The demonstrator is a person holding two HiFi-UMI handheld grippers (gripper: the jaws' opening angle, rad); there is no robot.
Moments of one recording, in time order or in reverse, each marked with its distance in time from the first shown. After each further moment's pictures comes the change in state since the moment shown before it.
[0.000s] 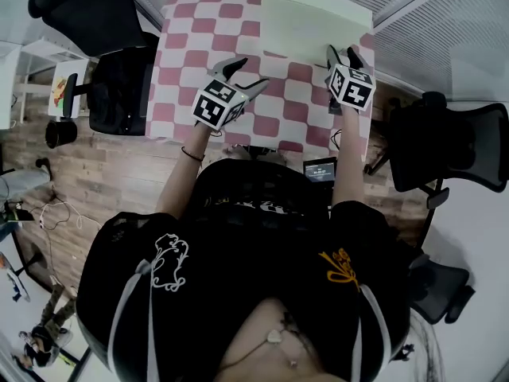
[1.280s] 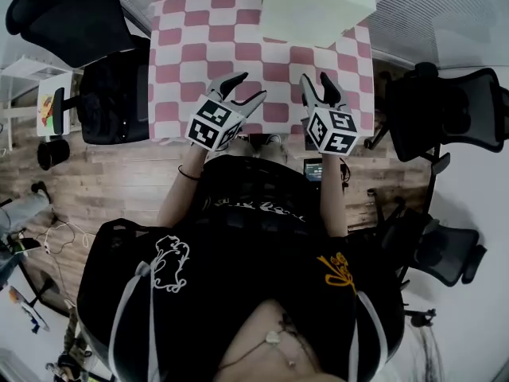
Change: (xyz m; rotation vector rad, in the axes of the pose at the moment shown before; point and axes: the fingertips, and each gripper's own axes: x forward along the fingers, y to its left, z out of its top) left arm -0.060 -0.028 -0.037 -0.015 -0.061 -0.150; right arm -0.116 0.137 -0.045 0.109 -0.031 0.059
